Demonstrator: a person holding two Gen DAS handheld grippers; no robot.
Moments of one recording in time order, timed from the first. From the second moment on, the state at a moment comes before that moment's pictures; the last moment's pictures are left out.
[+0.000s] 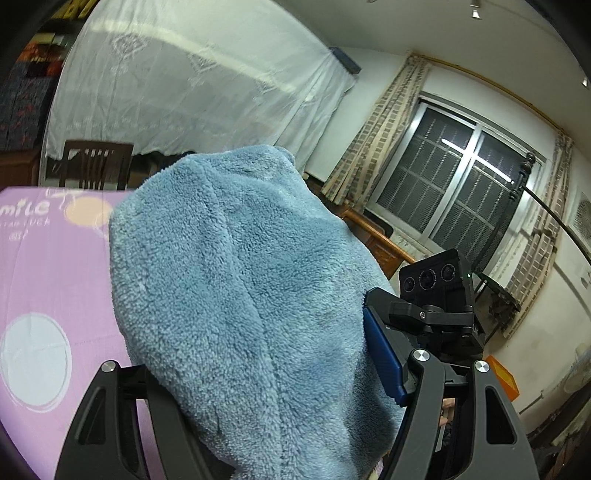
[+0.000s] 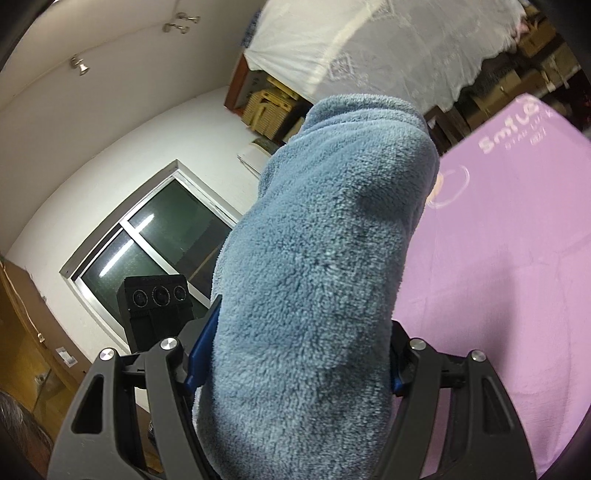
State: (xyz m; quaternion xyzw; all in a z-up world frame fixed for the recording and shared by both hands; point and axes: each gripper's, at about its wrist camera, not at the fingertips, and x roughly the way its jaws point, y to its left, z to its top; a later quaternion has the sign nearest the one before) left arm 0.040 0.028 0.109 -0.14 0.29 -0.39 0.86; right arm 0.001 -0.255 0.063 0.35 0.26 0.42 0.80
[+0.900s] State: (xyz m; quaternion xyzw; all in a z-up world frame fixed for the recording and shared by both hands) left arm 0.163 0.027 -0.019 -0.20 0.42 -0.36 0.81; right arm 0.113 -0.254 -0.084 0.41 0.38 0.36 0.75
